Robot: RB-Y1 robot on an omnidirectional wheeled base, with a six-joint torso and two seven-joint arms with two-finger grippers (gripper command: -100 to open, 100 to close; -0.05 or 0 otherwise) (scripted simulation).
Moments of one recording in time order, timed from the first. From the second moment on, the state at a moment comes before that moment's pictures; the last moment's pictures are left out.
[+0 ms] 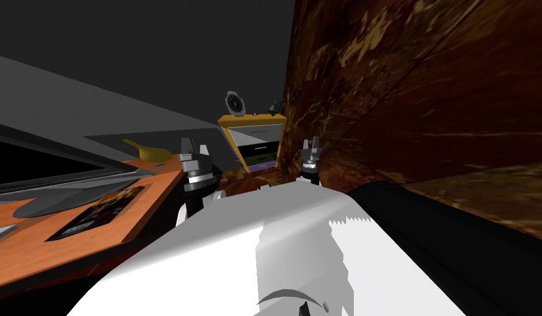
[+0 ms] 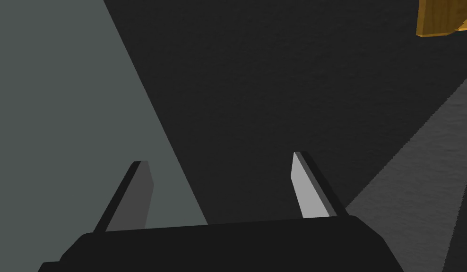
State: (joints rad) left arm 0.48 0.04 0.01 -2.37 -0.12 -0.37 -0.02; right arm 0.55 -0.01 -0.04 -2.28 -0.02 -0.65 -0.08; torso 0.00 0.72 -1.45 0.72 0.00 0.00
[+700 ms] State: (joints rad) left arm 0.47 0.15 -0.04 -2.34 -0.13 -0.25 -0.03; right arm 0.55 -0.01 -0.04 -2.28 -0.02 -0.65 -0.08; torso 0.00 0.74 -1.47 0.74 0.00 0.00
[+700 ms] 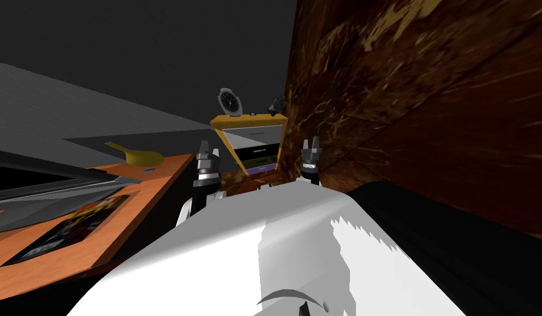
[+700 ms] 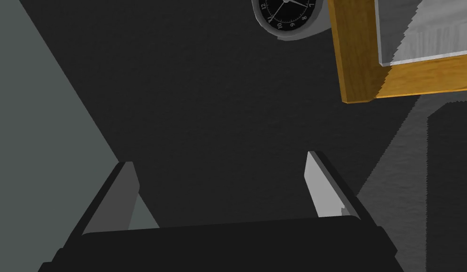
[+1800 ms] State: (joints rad) left arm 0.43 0.16 -0.13 -2.28 -0.16 -0.02 -0.06; right arm 0.55 -0.01 -0.04 -2.28 -0.02 -0.65 -0.08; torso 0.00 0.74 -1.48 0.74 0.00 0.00
